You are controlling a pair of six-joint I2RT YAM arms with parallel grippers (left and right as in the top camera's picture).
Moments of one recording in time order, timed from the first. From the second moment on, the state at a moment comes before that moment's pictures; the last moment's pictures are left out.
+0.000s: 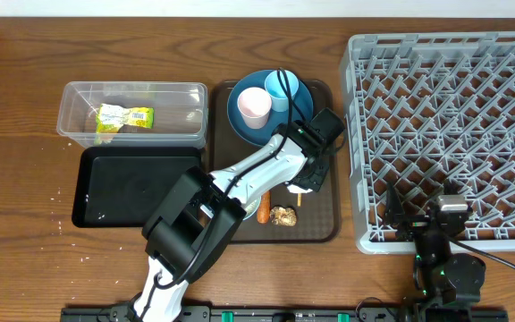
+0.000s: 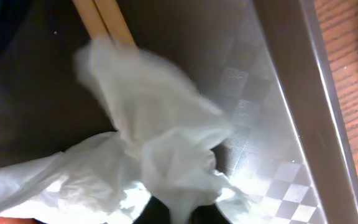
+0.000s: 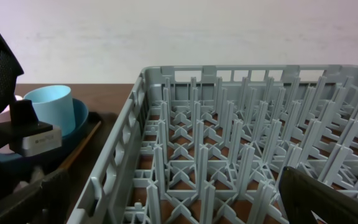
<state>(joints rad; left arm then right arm) -0.77 2.08 1.48 -0.78 0.05 -0.33 -0.02 0.01 0.01 -0.06 -0.08 0.04</state>
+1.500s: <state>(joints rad) -0.13 1.65 1.48 -0.78 -0.06 -0.25 -0.02 0.01 0.01 -0.06 -0.08 0.04</state>
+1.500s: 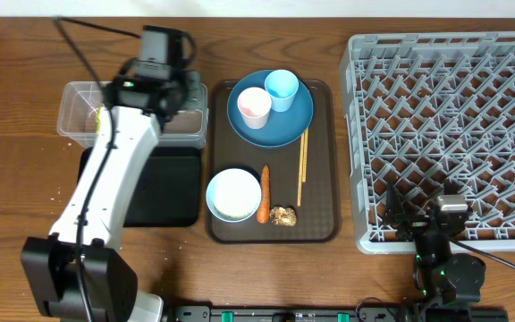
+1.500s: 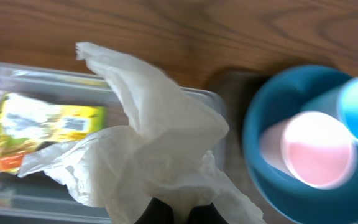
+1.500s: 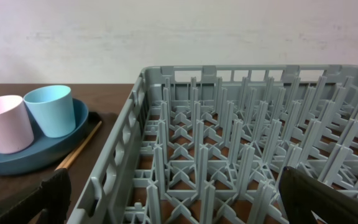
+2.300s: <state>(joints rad) -0.04 1.91 1.48 -0.68 -0.05 -0.27 -0.02 0.01 0.01 -0.06 -0.08 0.04</state>
